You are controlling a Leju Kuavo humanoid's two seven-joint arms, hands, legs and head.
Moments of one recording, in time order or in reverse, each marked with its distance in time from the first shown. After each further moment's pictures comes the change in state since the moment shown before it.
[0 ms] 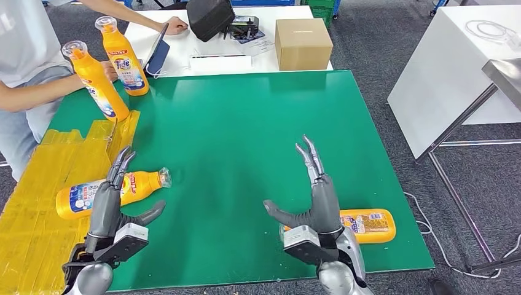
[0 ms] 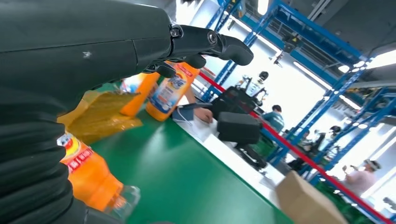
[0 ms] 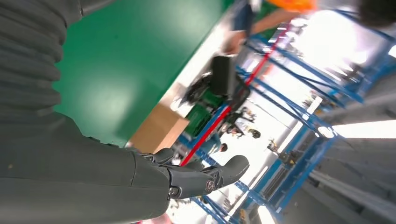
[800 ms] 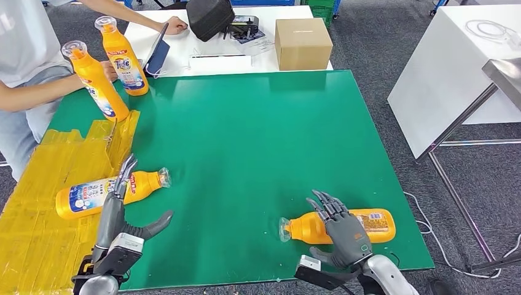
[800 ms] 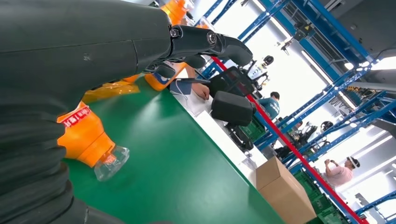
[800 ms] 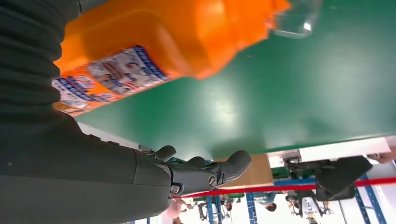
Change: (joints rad) left arm 0.075 -0.107 0.033 -0.066 0.081 -0.096 -0.025; right arm 0.139 -0.339 -0.011 0.035 0.333 0.171 0.268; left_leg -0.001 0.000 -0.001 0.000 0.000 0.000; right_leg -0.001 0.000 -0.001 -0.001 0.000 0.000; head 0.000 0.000
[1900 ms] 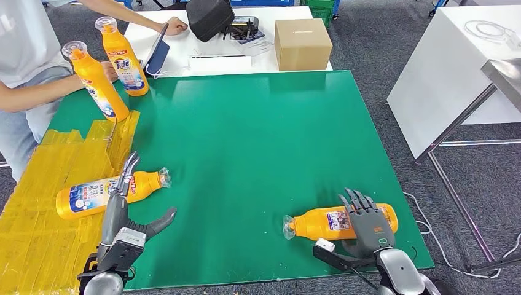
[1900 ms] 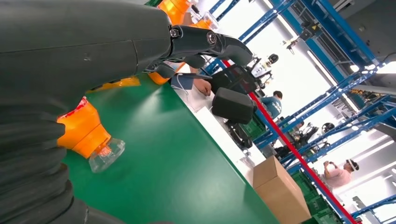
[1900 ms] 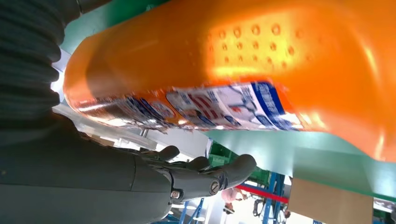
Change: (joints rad) left arm -0.009 -0.035 0.000 0.006 0.012 -0.011 0.020; right arm -0.037 -0.026 -0.094 0.126 0.286 0.110 0.227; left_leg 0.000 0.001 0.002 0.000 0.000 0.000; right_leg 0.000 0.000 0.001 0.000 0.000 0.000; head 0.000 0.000
